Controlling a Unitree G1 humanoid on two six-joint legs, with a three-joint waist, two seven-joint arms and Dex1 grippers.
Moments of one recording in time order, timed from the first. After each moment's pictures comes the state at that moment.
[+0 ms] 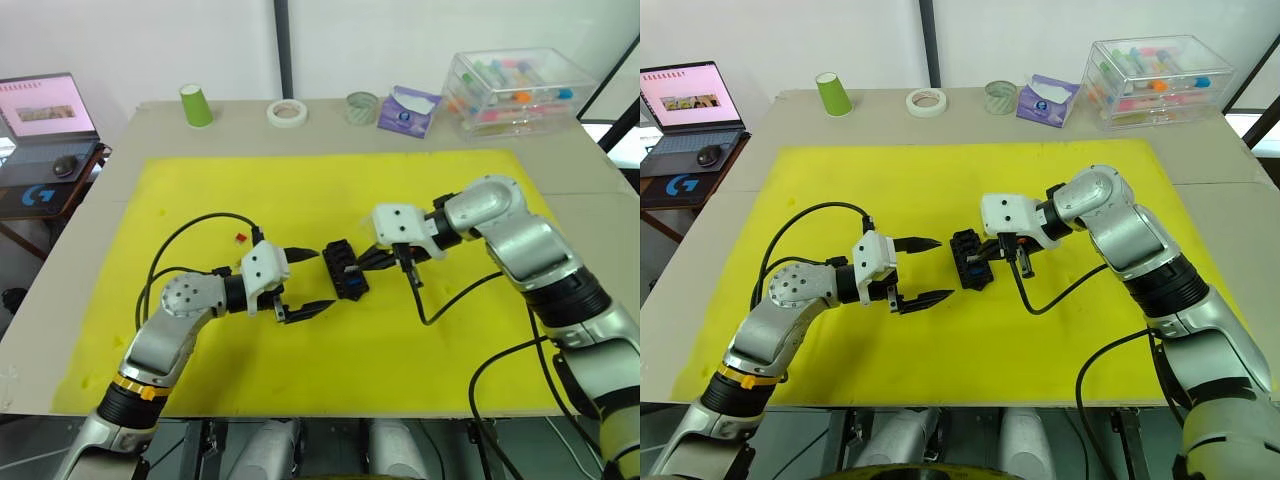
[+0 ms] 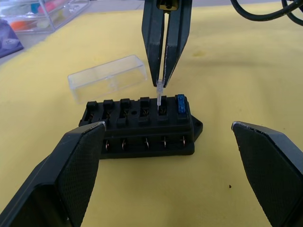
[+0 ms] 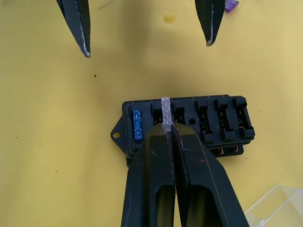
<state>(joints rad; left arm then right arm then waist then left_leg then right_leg) -0.29 0.49 -0.18 -0.23 -0.27 0.21 -0.95 -0.85 -0.75 0.42 -0.01 0.10 0.39 1.39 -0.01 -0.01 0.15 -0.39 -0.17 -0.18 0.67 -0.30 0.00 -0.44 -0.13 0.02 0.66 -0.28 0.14</state>
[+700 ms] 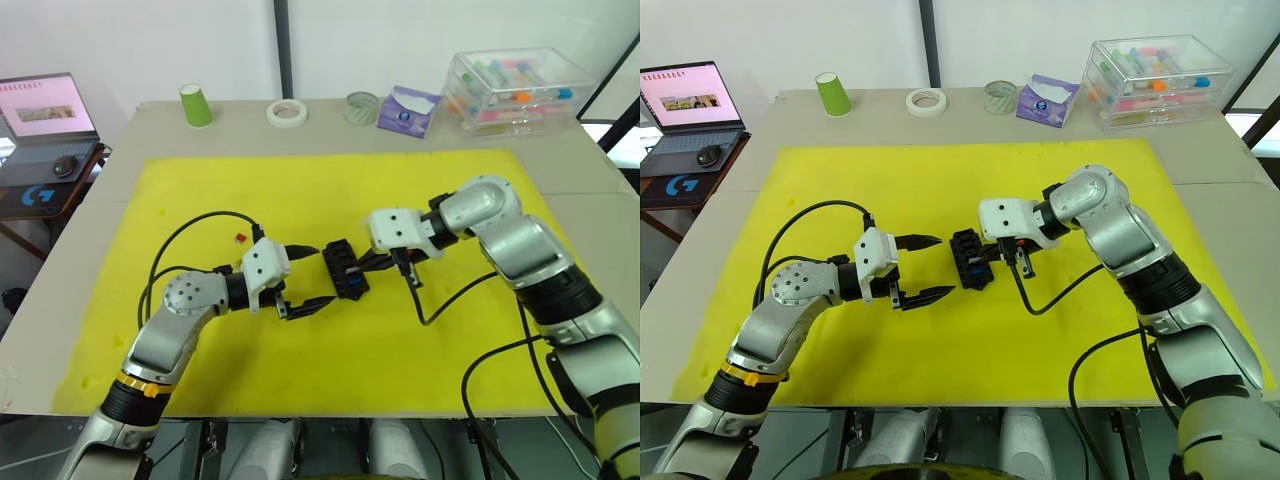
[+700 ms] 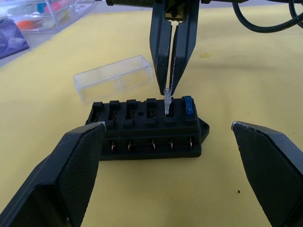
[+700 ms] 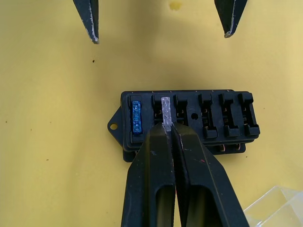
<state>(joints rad) -0.30 0.48 -0.18 -0.21 -0.27 0.22 -0.93 -0.86 -0.72 0.43 0.05 0.02 0.30 1.43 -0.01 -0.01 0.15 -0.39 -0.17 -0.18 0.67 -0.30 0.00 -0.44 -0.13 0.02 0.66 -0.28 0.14</state>
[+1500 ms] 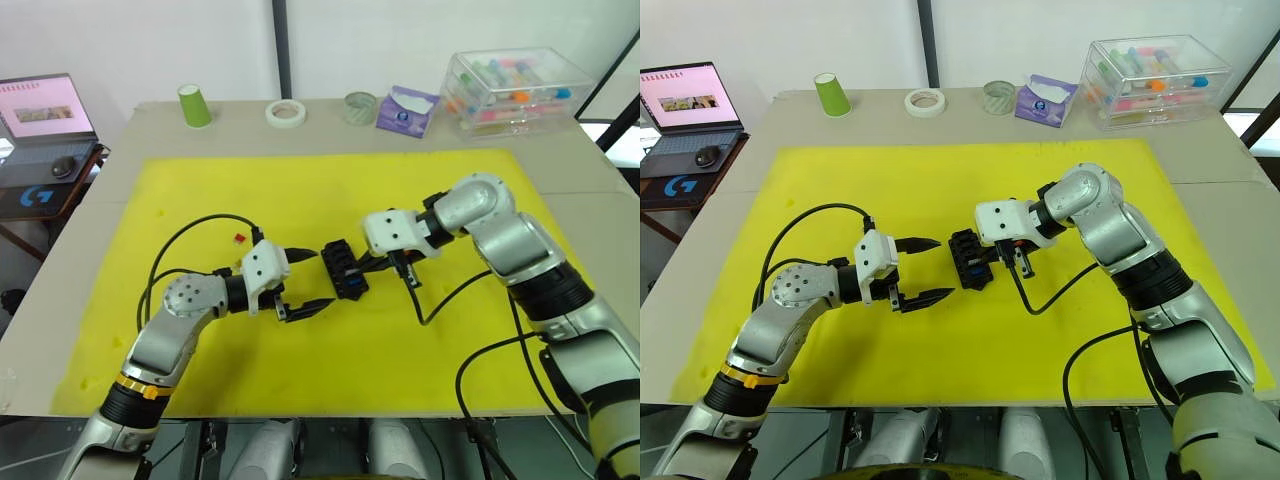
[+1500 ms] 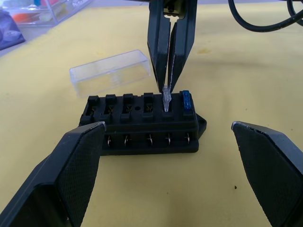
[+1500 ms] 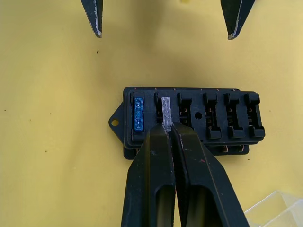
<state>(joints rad) -0.29 0.48 -0.18 -0.21 -0.27 0.23 -0.93 -0.89 -0.70 0.45 0.08 -0.04 0.24 1.47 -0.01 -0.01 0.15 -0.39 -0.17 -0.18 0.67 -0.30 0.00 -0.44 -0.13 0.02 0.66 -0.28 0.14</state>
